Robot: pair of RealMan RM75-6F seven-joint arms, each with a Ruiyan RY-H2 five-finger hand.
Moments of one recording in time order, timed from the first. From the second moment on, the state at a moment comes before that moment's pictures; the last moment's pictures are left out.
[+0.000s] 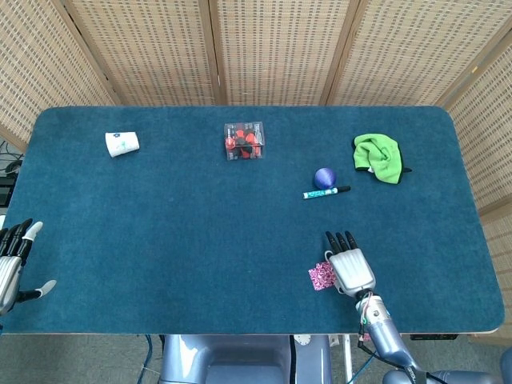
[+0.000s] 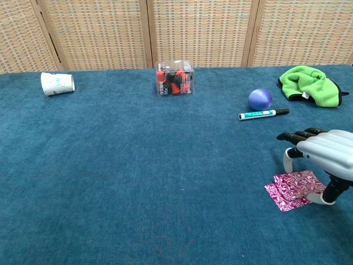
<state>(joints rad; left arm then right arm) -0.09 -1.07 -0.03 -1.66 1.42 1.41 0.08 0.55 -1.54 -0.04 -1.64 -1.03 1.19 -0.75</state>
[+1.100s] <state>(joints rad) -0.10 -1.07 -0.03 -1.66 1.42 1.41 0.07 0.47 -1.40 -0.04 -1.73 -1.24 1.28 -0.60</state>
